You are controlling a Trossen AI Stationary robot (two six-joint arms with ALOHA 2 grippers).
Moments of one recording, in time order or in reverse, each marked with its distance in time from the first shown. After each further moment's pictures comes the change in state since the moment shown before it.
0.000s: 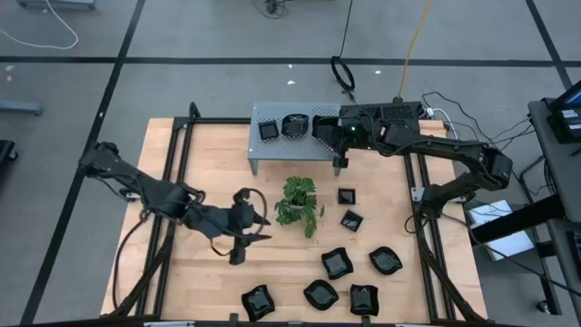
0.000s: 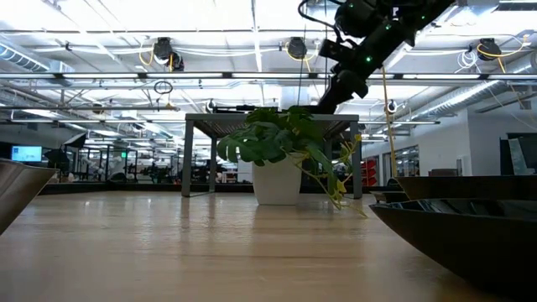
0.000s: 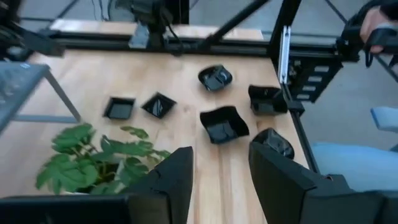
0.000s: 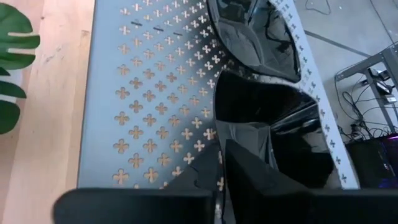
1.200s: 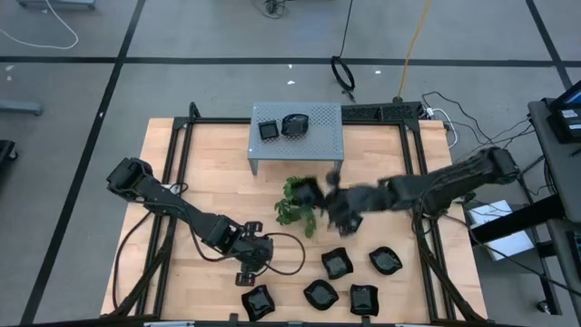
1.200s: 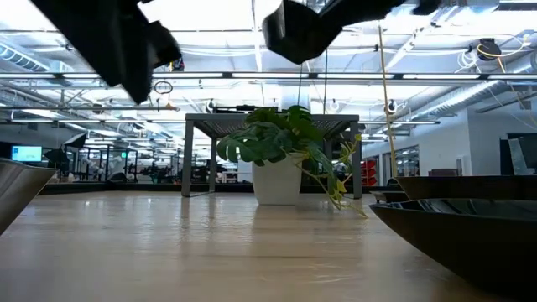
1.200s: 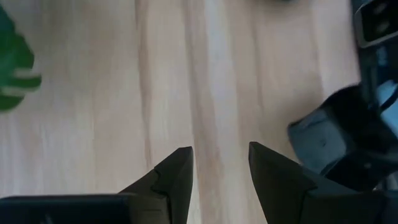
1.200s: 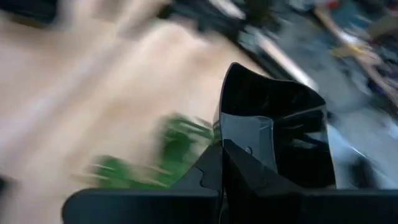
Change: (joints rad) left arm -0.023 0.363 -0.010 -0.194 0.297 -0.098; right arm 0.685 -0.070 0.001 0.040 0.219 0.034
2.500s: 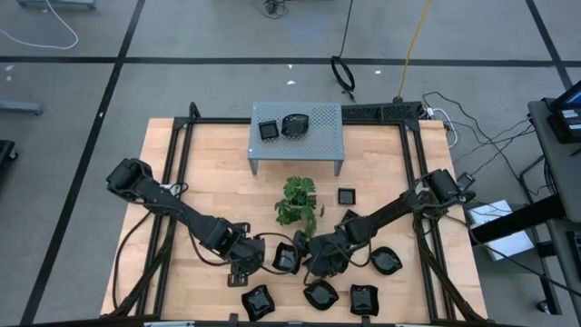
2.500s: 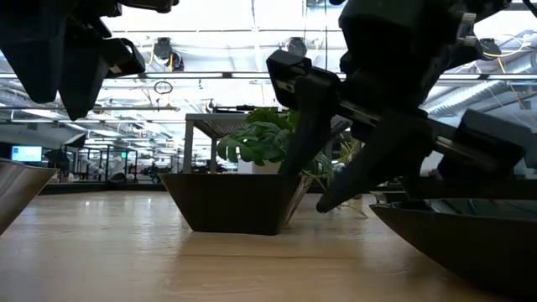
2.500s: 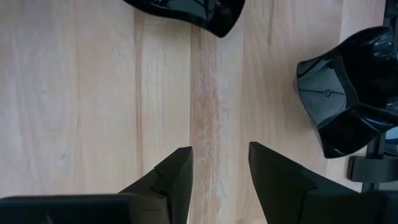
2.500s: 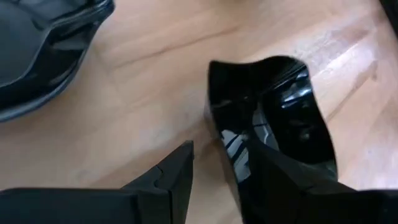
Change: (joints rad) left arm -0.020 0.000 -0.001 -0.173 0.080 -0.146; right arm 0.157 0.605 -0.003 0.392 -0.300 -0.239
